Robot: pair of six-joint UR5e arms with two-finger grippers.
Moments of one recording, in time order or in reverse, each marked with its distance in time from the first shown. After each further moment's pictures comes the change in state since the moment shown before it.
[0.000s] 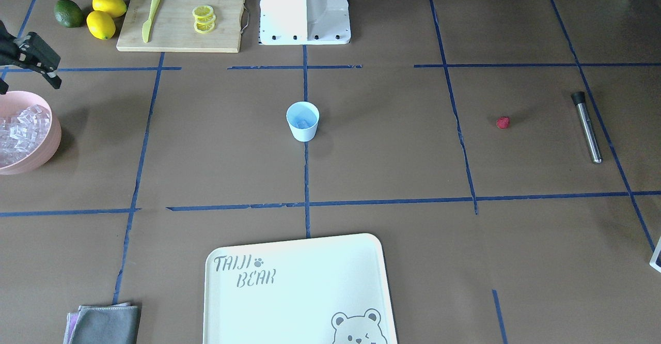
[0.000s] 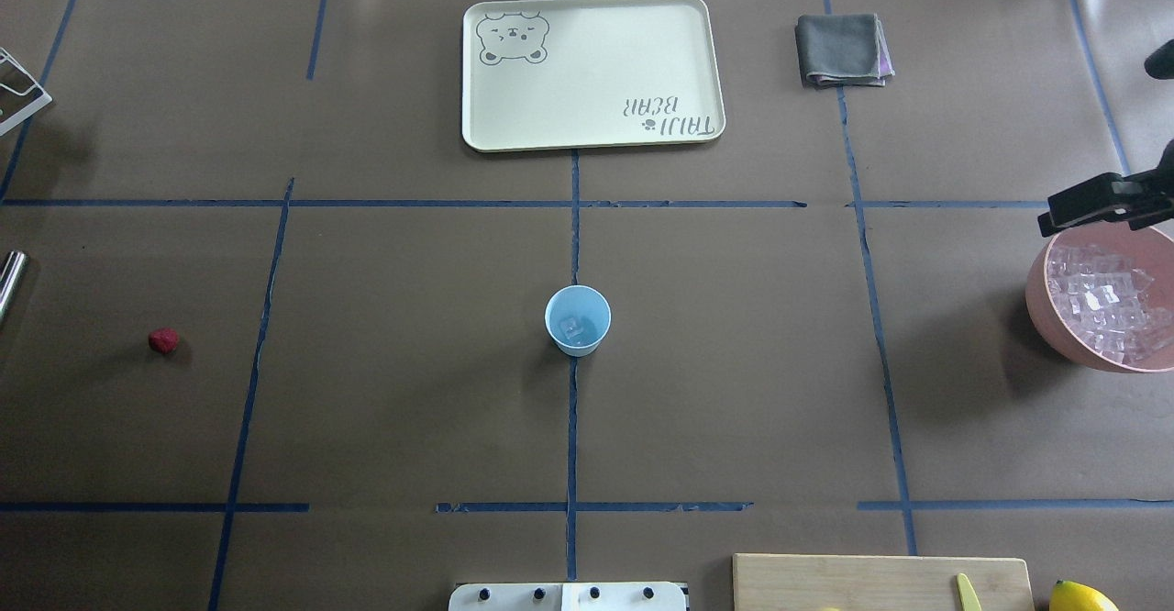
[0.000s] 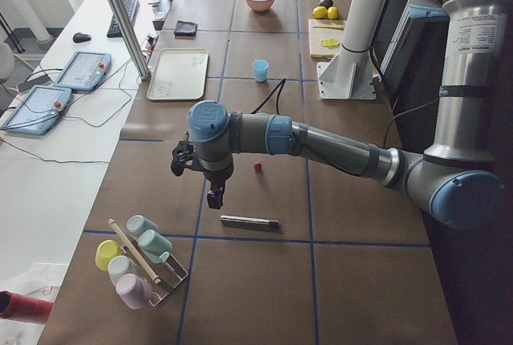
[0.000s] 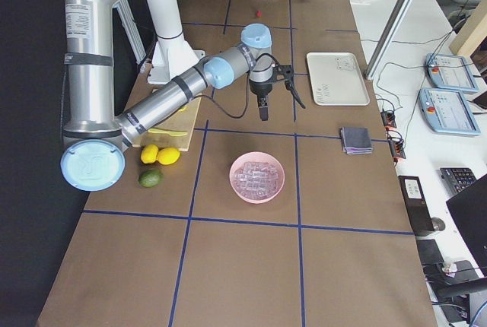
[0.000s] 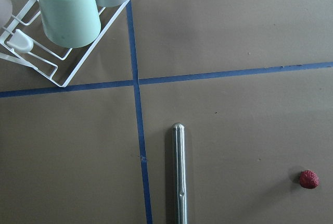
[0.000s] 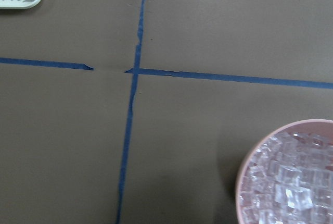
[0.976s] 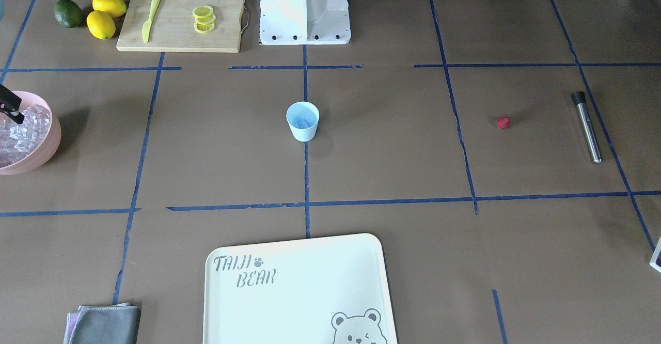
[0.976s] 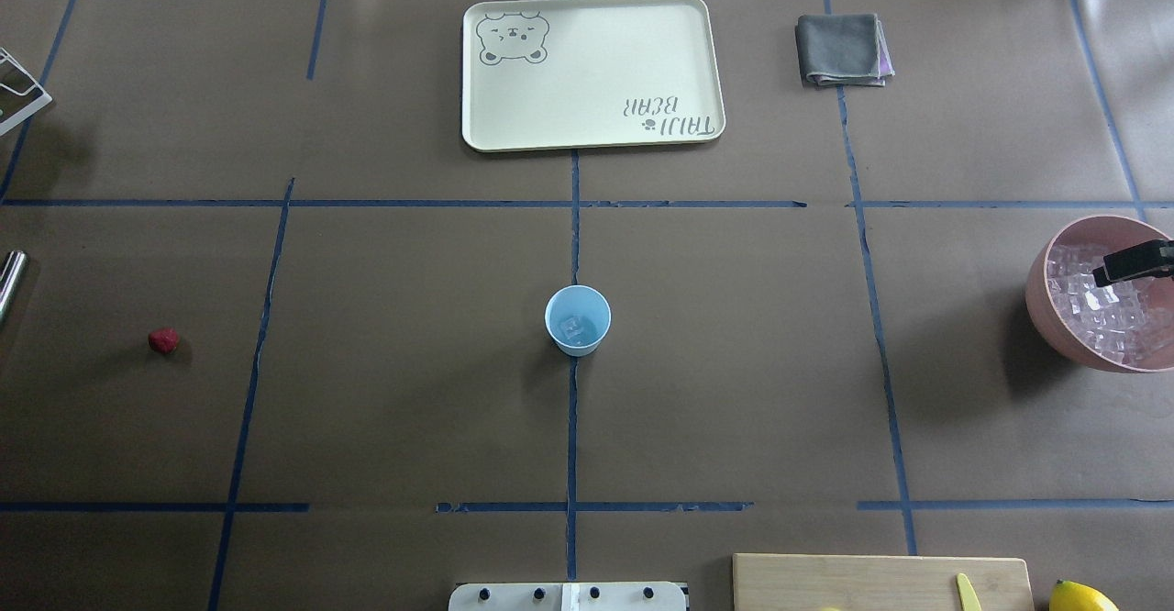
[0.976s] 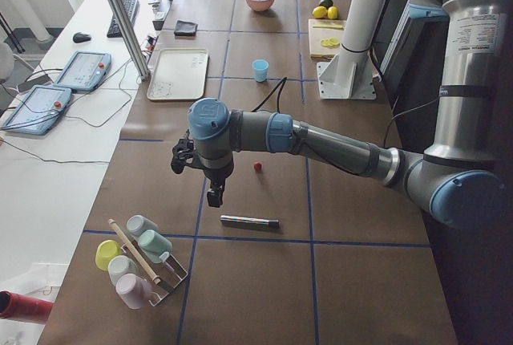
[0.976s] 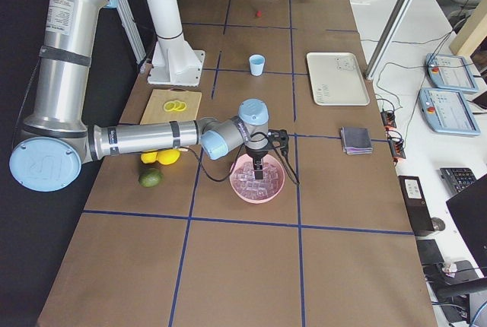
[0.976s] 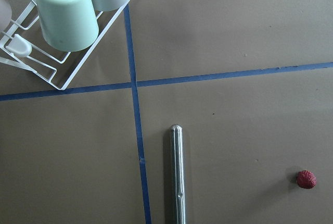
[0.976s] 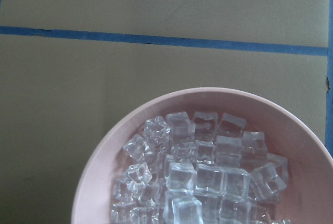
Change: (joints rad) left arm 0.000 0.000 -0.007 0.001 0.001 0.000; right arm 0.023 -0.122 -0.337 0.390 0.017 -0.036
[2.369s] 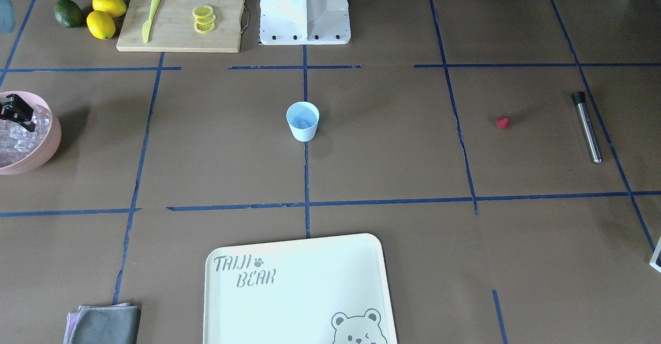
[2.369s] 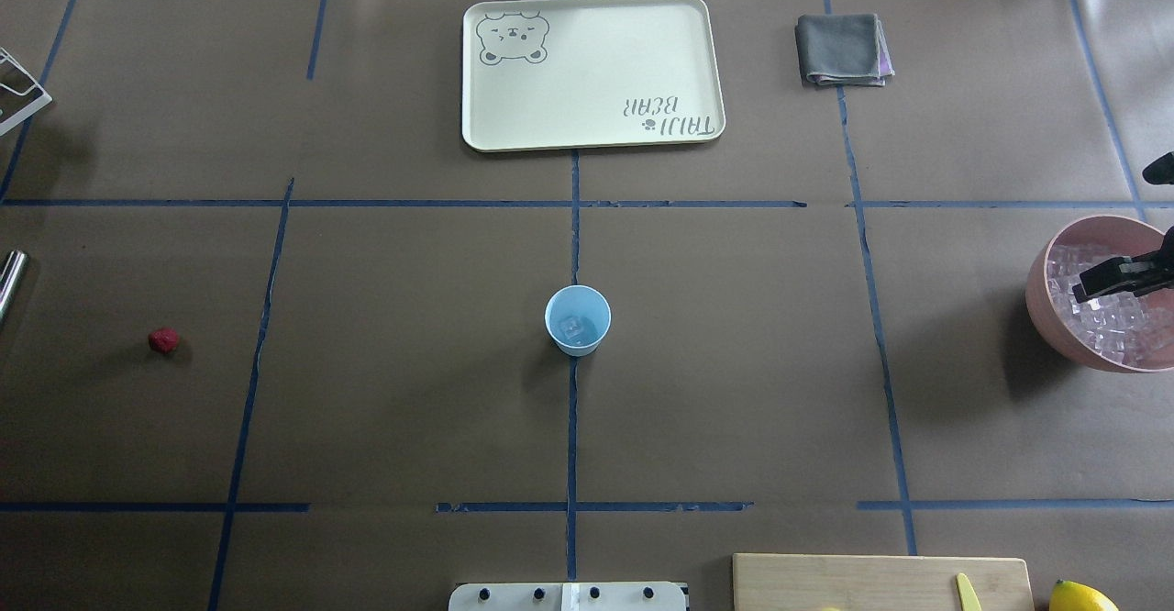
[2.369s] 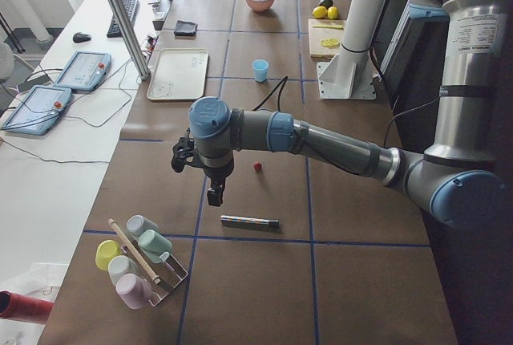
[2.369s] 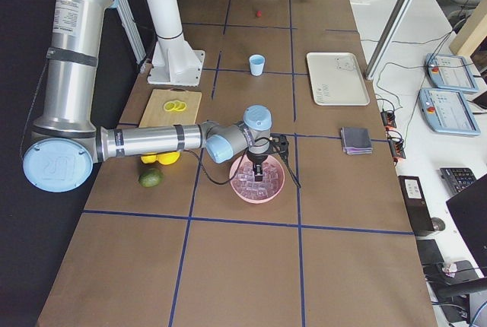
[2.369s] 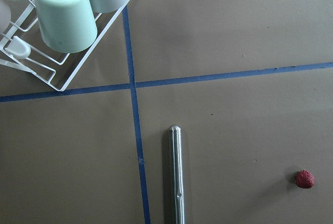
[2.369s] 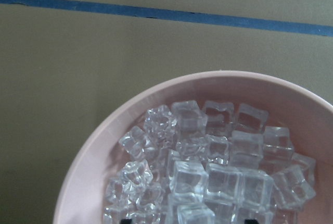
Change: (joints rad) left arm 0.000 0.002 -0.007 0.000 0.000 0.000; right arm -0.055 0.030 -0.056 -0.001 -0.003 -0.011
